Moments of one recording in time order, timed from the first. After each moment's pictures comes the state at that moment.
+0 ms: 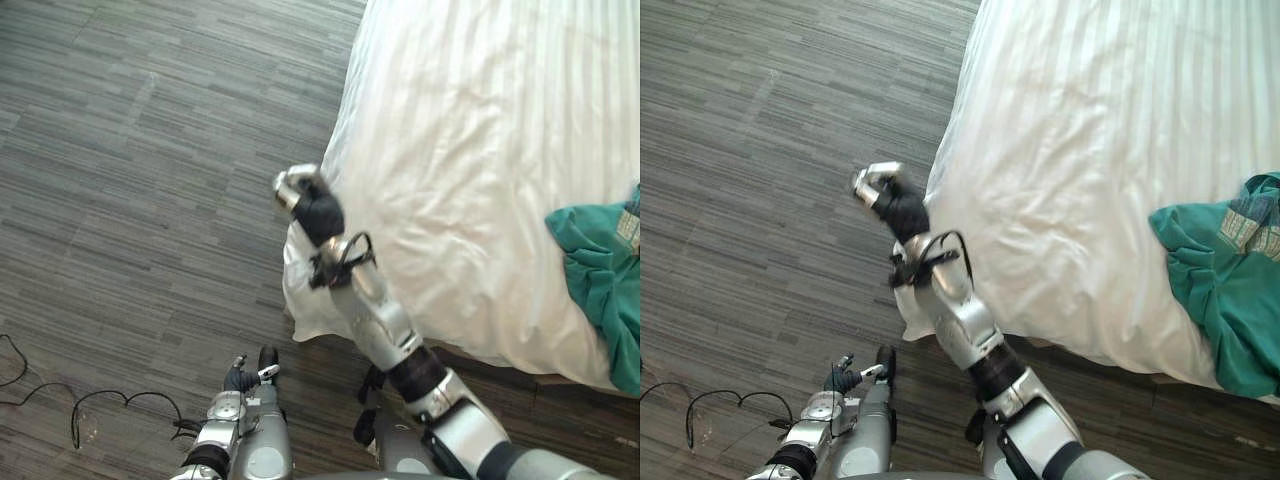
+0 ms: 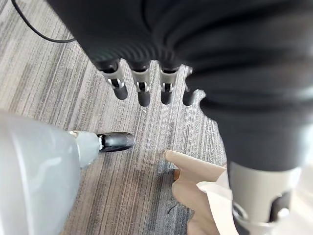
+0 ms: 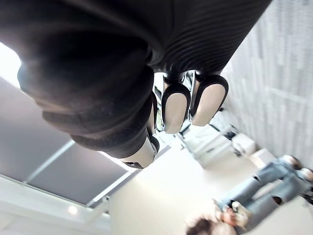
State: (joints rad) left arm -0.11 0.12 0.03 0.95 0.03 -0.04 0.15; right arm -0.74 0.09 0.29 0.29 0.62 -0.22 -0.10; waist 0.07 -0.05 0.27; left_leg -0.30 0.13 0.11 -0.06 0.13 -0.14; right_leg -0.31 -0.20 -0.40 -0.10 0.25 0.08
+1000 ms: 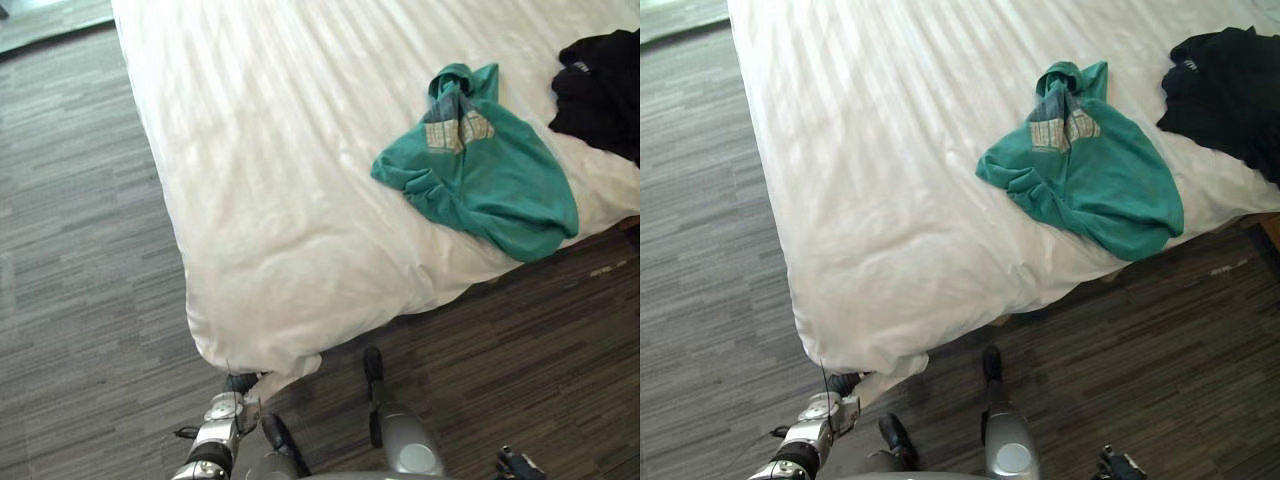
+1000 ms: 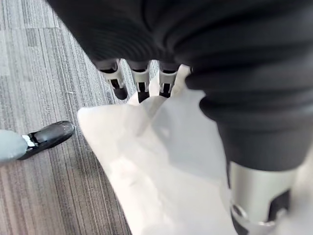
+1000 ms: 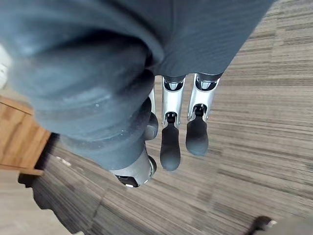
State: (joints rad) left arm -0.11 0.09 0.16 0.98 -0.01 0.01 0.06; right arm 0.20 -0.03 -0.49 0.85 0.44 -0.07 -0.09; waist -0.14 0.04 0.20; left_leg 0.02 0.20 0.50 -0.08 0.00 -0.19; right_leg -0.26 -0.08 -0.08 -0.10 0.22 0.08
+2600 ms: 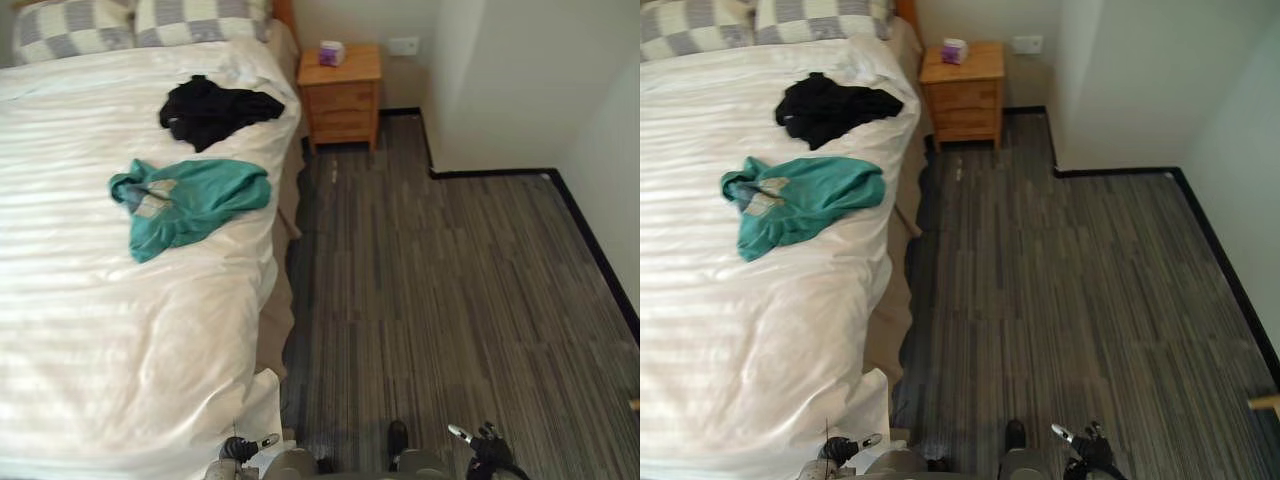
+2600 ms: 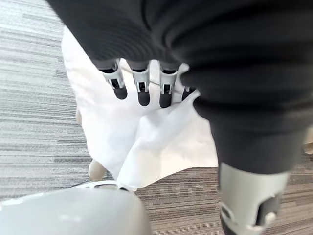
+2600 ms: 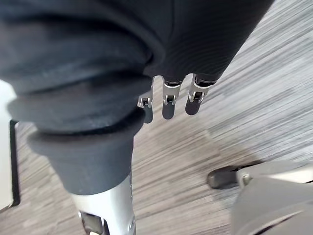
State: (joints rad) left arm 0.12 0.08 0.10 0.96 0.07 -0.01 0.08; right arm 0.16 -0.11 -0.31 0.94 0.18 -0.06 -0.09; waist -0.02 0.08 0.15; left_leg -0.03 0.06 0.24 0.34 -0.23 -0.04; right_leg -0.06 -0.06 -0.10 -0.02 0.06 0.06
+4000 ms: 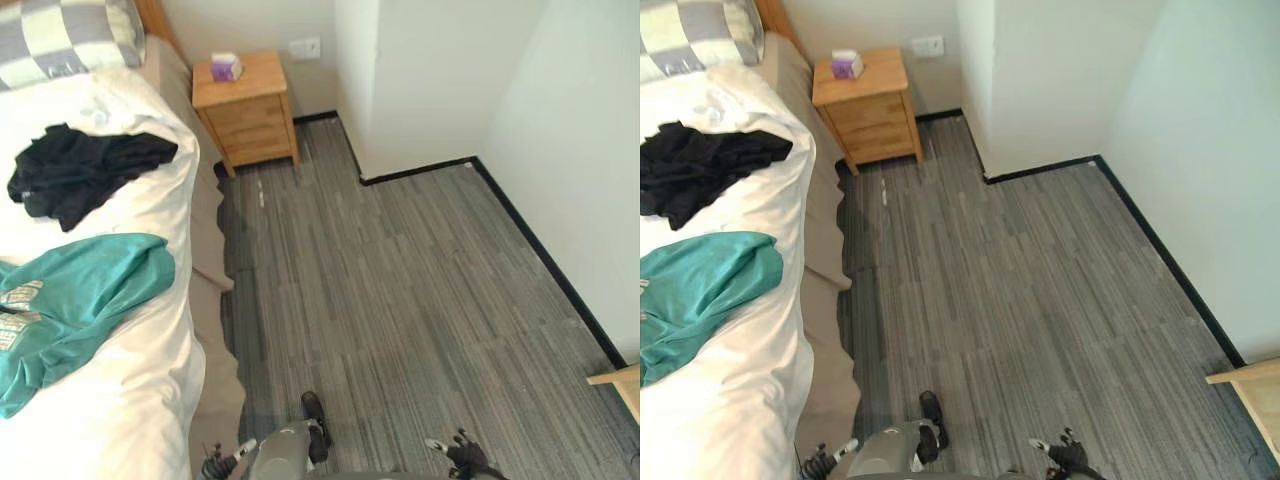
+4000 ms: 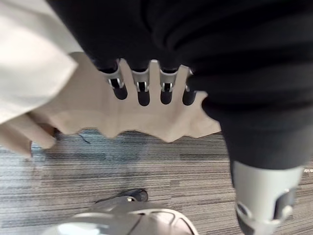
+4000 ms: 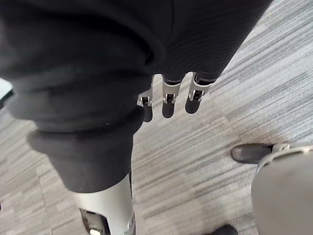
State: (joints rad) left arm 0.18 0.08 0.21 0.99 -0.07 -0.08 0.11; right arm 0.11 -0.04 -0.19 0.99 0.11 -0.07 -0.08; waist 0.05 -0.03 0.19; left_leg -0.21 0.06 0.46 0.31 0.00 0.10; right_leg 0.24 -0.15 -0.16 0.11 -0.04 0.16
